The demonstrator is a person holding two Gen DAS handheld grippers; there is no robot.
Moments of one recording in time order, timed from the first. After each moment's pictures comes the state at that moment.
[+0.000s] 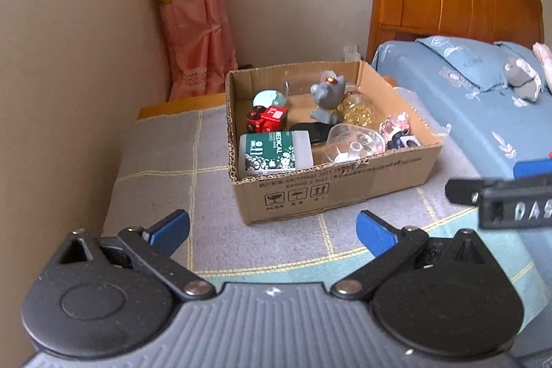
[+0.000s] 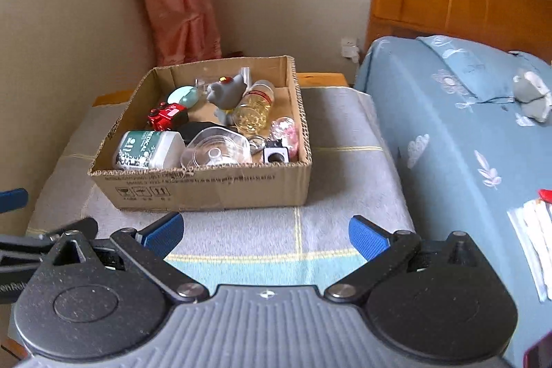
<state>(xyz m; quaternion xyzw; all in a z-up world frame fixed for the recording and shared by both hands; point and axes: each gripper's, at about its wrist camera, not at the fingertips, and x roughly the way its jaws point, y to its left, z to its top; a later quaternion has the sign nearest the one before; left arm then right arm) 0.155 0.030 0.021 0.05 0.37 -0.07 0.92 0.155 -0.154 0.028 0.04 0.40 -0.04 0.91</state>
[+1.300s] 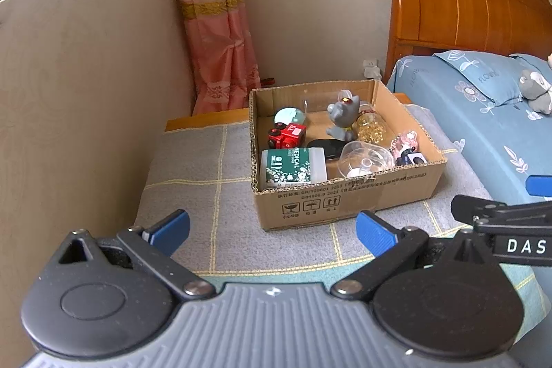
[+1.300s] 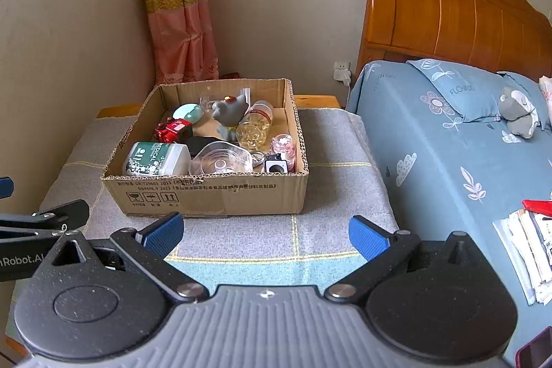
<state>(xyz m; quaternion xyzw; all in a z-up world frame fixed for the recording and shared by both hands) 0.138 0.028 0.044 0.05 0.35 -0.04 0.93 0.130 -0.142 0.042 0.02 0.37 -0.05 0.93</state>
